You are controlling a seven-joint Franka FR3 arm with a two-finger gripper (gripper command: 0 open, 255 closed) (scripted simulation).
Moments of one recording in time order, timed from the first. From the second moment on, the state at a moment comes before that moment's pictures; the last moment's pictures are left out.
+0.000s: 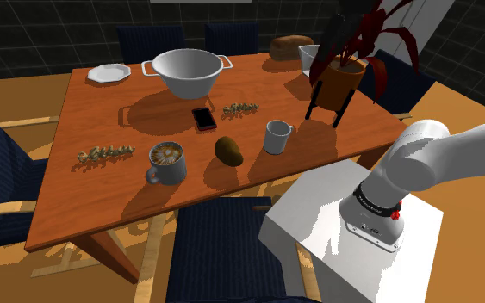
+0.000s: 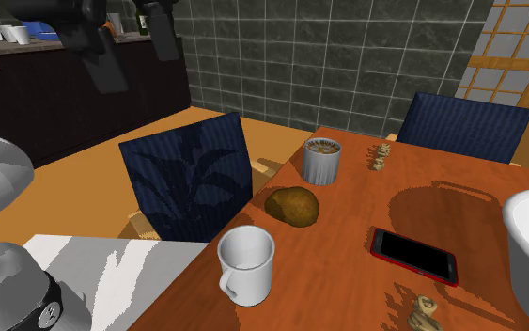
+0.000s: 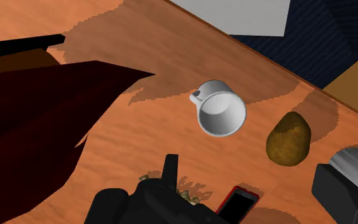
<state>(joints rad) -0.02 -0.83 0.02 -2.28 0.08 1.56 0.02</state>
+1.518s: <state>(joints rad) 0.01 -0.52 0.31 -2.67 0.08 2.23 0.21</state>
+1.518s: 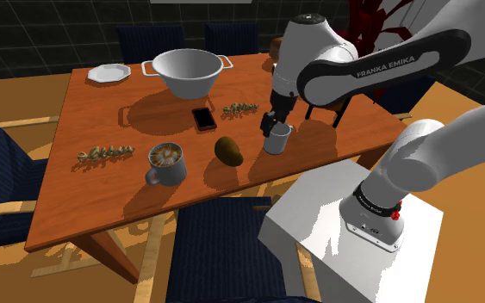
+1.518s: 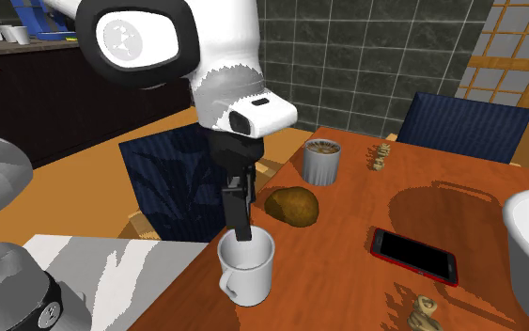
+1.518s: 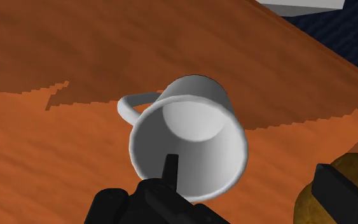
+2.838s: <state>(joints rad) 0.00 -0.44 0.33 -2.72 0.06 2.36 0.23</state>
